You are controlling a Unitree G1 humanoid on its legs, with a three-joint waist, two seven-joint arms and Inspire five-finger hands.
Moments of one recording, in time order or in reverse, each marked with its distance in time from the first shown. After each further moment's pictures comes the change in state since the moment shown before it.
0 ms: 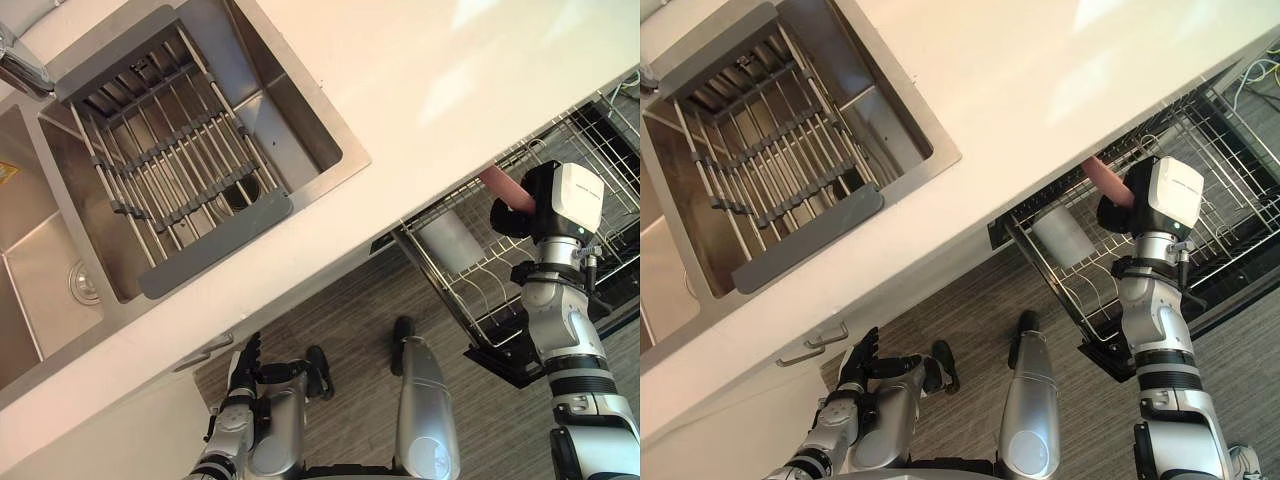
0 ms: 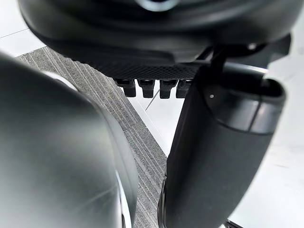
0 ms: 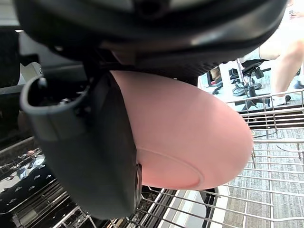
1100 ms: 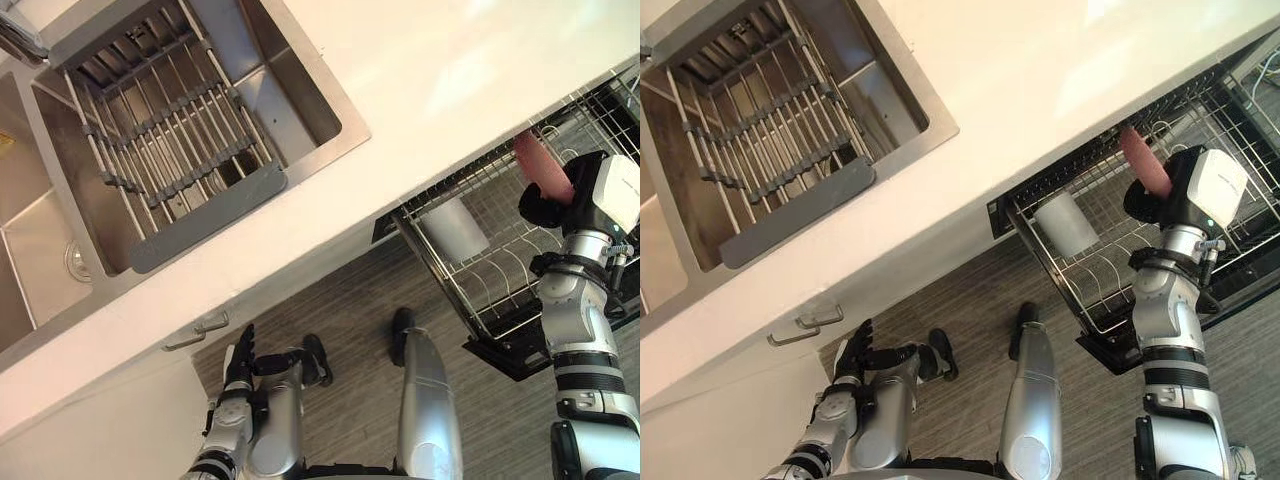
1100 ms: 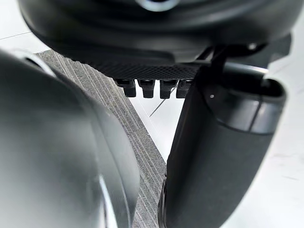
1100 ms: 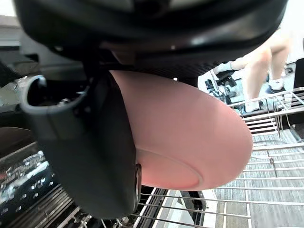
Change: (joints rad) left arm -0.002 0.000 0.042 -0.052 -0.012 -0.001 0.022; right arm -0.032 0.006 -0.097 -0.036 0.079 0.063 -0.024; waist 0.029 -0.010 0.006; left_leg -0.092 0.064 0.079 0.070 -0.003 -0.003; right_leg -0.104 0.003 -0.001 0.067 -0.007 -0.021
